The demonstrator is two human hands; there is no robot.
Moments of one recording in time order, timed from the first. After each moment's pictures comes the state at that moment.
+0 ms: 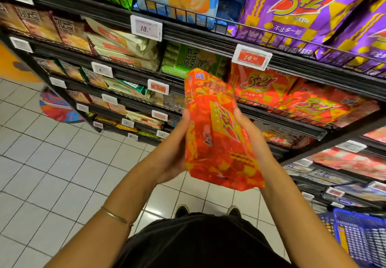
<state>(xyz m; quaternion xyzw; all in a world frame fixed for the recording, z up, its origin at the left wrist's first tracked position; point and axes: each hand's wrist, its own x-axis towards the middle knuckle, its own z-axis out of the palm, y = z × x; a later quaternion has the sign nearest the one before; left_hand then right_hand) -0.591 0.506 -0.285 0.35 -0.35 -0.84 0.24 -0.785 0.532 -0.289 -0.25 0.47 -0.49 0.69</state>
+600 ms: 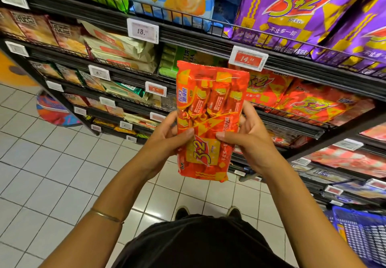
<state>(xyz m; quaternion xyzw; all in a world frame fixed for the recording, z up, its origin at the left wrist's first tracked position) -0.571 0.491 -0.305 0.38 -0.50 -0.72 0.31 -0.799 0.531 -0.291 -0.42 0.49 -0.51 0.56</state>
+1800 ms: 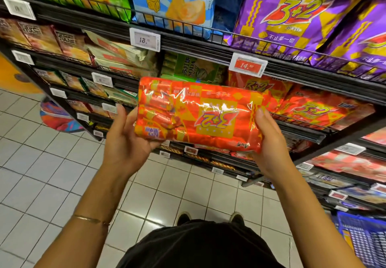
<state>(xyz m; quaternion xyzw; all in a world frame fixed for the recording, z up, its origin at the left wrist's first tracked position) -0.526 0.470 -0.297 0.35 -0.26 -0.75 0.49 -0.809 0.535 -0.278 -0.25 0.54 -0.60 0.54</state>
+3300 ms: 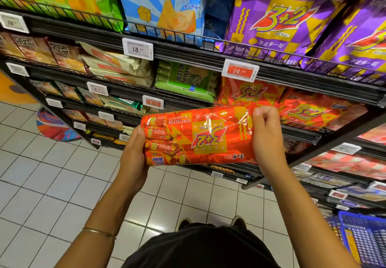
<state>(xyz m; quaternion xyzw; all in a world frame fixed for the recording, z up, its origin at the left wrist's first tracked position) -0.541 0.475 -0.334 0.47 -0.37 -0.64 0.48 -0.815 0.523 -0.276 -0.39 0.70 -0.54 0.26</state>
